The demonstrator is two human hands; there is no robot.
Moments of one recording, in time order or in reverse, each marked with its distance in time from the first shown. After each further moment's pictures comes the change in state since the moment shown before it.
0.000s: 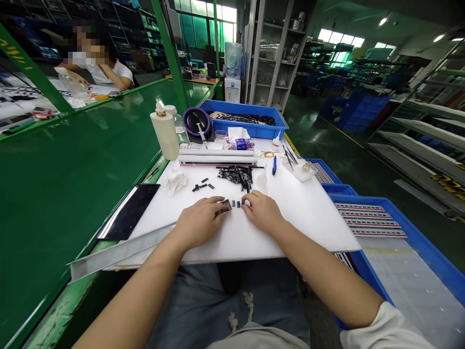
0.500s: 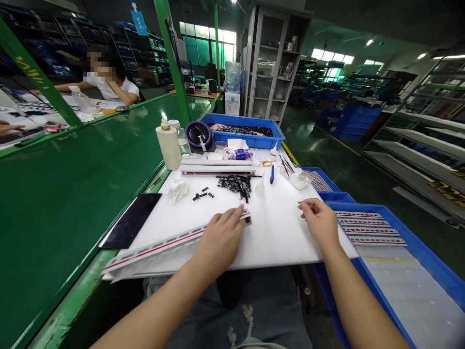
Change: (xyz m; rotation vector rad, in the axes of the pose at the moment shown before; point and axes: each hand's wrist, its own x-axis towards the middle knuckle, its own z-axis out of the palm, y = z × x) left_hand -0.014 0.051 0.022 0.319 0.260 0.354; right_hand -0.068 0.099 -0.049 0.530 0.575 0.434
